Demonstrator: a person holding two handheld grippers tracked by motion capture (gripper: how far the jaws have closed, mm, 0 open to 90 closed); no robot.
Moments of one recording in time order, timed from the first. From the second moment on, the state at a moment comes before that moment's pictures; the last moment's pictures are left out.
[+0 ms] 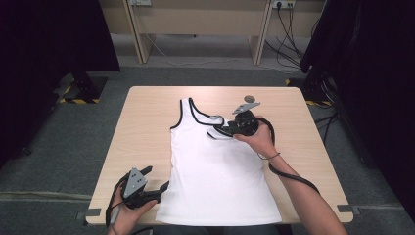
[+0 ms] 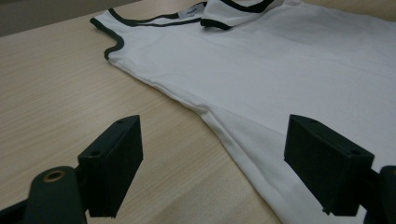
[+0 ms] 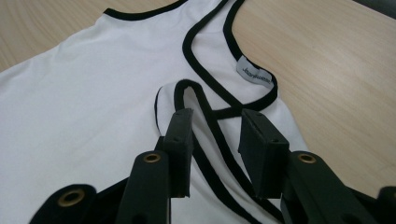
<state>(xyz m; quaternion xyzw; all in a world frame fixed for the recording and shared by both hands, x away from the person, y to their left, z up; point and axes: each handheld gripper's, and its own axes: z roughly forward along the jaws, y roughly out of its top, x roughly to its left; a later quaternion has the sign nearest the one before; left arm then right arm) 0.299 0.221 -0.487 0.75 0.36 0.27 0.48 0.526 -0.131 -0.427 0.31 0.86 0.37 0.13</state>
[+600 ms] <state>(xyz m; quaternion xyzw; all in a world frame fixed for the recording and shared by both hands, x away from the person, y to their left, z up) 0.299 0.221 -0.487 0.75 0.36 0.27 0.48 0.550 -0.084 -0.436 0.26 0.91 0.32 0.11</state>
